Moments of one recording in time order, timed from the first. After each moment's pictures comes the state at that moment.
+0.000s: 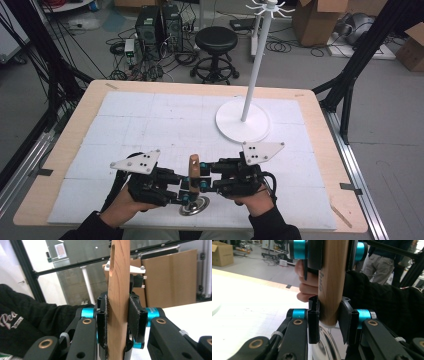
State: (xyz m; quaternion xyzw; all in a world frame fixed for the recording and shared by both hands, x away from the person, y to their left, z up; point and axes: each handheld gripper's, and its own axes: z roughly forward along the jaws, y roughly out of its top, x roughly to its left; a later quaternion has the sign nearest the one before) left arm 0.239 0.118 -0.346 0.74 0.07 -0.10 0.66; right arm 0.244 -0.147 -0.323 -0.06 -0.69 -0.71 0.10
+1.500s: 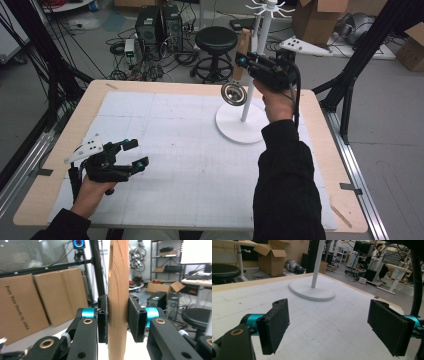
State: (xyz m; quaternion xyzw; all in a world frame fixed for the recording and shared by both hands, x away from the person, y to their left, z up) left arm 0.273 0.234 -0.386 0.69 0.30 0.13 0.65; right arm 0.386 -0.204 -0.188 -0.32 -0.66 -0.65 -0.21
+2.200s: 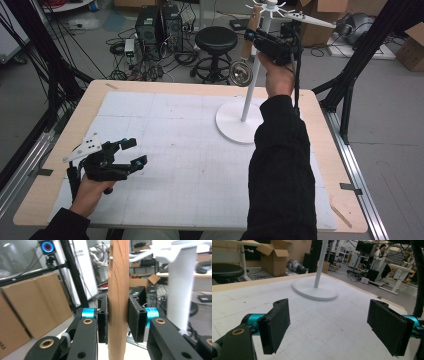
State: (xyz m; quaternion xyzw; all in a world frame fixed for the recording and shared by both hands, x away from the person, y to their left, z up) left arm 0.275 0.237 -0.386 0.69 0.30 0.13 0.65; right arm 0.430 -0.210 -0.163 -0.41 -0.63 -0.62 -0.23
